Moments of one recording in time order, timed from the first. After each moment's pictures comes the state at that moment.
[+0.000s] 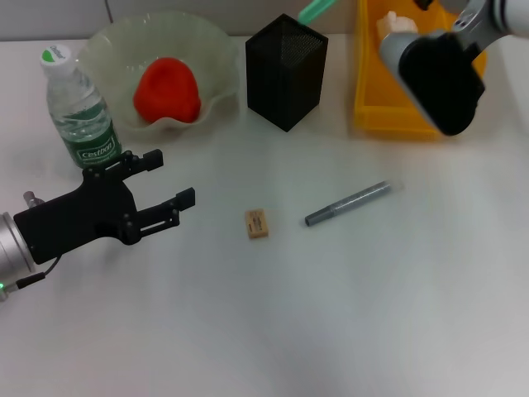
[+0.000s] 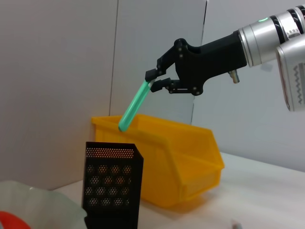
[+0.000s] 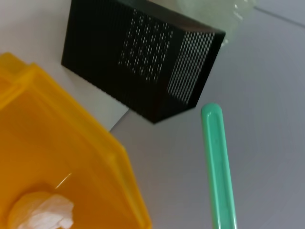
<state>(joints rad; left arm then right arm) -0.40 -2.07 0.63 0.40 1.80 1.51 -0.92 0.56 2.08 -1.65 -1.30 -2.92 -0.52 1.11</state>
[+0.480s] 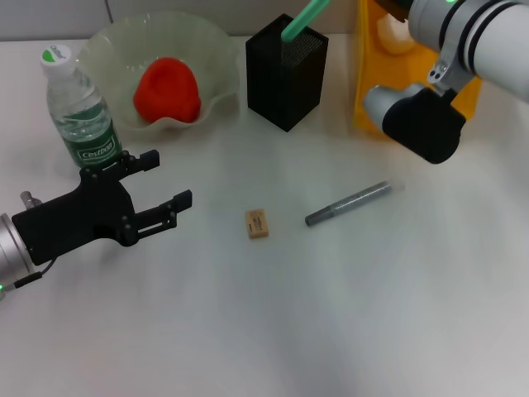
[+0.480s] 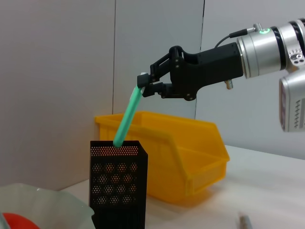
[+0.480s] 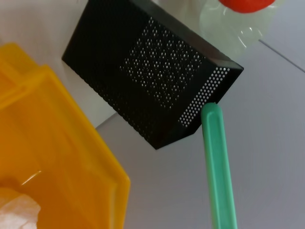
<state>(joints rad) -0.40 -2.06 0.63 0.40 1.80 1.50 -0.87 0.53 2.09 -1.77 -1.14 -2.92 -0.19 0.95</state>
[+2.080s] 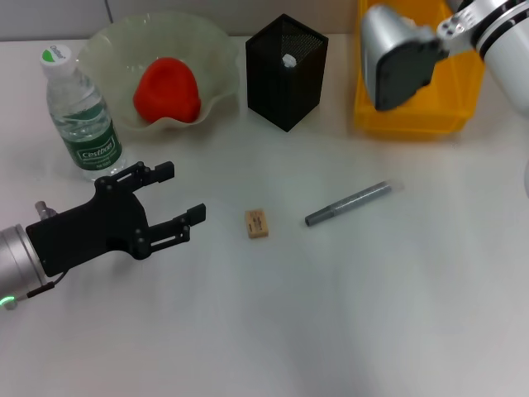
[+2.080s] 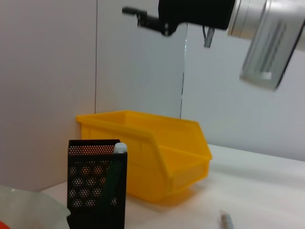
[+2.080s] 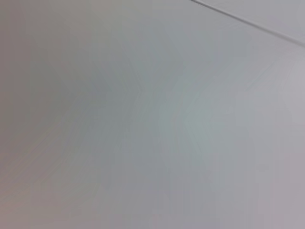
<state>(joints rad) -0.40 -2.07 0.64 0.35 1.80 1.51 -0.83 0.48 2.09 -1.87 -1.06 -2.49 0.49 1.11</state>
